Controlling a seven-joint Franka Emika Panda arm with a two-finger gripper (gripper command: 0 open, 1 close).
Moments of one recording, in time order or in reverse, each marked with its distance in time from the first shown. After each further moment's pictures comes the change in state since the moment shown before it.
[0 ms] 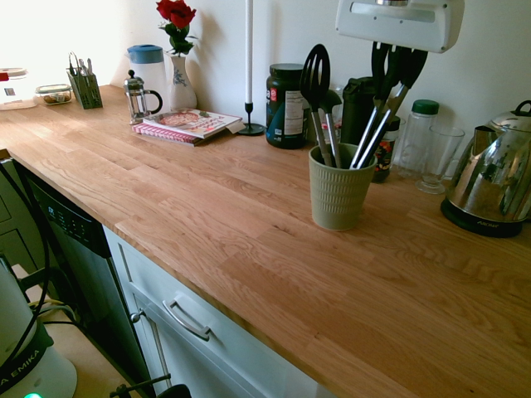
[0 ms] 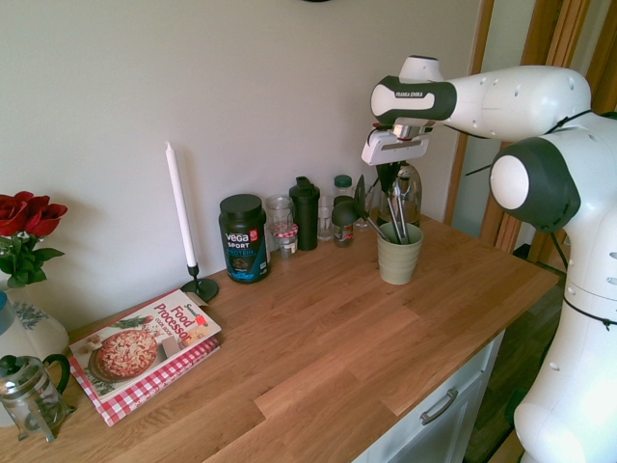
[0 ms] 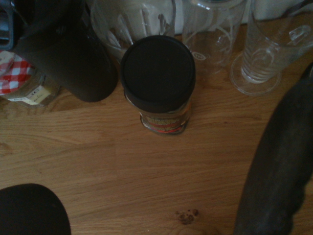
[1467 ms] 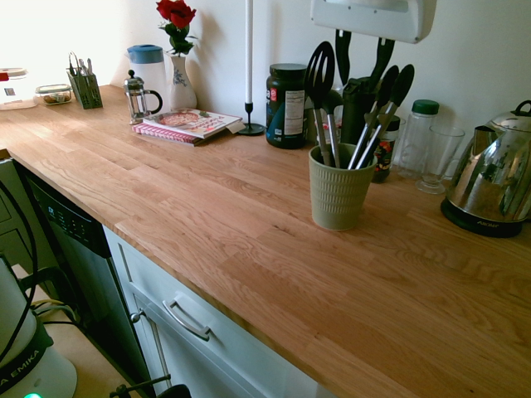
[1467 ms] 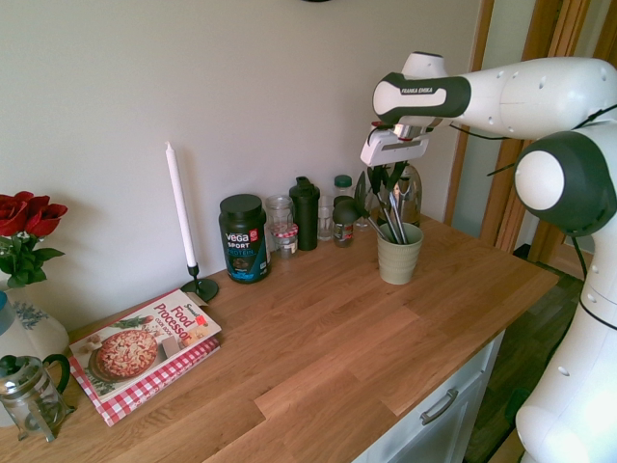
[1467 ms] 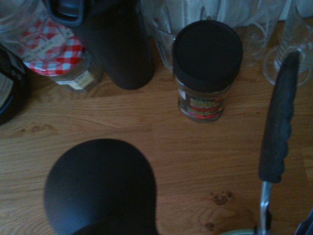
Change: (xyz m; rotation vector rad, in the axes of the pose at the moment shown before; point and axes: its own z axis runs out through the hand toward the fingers) arm -0.054 -0.011 -0.038 0.036 0.003 -0.035
